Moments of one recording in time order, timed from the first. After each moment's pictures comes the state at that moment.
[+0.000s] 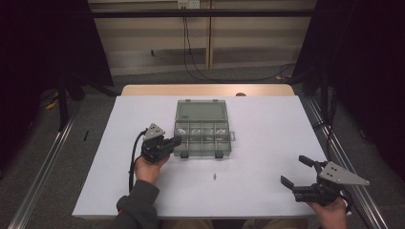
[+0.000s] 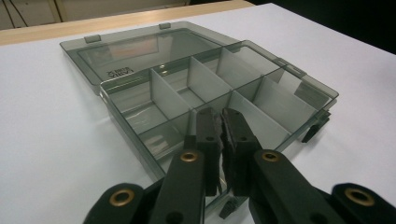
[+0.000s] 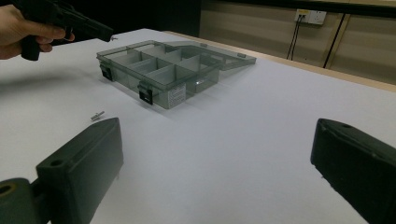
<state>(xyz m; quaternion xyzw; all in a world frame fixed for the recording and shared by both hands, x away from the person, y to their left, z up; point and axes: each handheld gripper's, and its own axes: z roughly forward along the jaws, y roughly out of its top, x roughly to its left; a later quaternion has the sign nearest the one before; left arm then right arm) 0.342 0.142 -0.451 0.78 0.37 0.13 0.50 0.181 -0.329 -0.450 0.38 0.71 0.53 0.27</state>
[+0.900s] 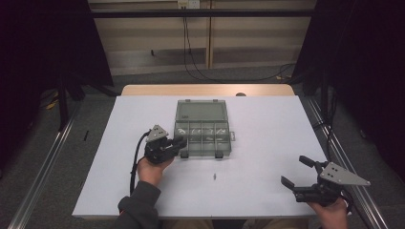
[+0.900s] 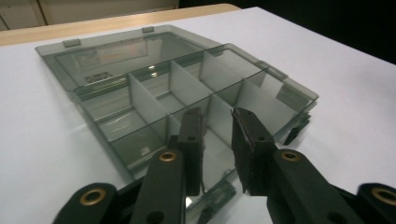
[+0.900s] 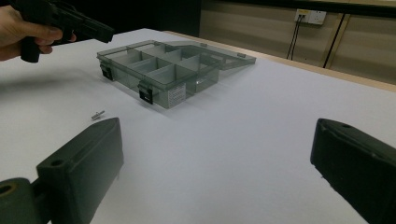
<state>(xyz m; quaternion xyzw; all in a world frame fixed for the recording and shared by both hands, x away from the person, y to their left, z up) 0.334 0.131 -0.449 0.78 0.34 0.11 0.51 0.180 -0.330 -0.450 0.38 0.71 0.53 0.27</state>
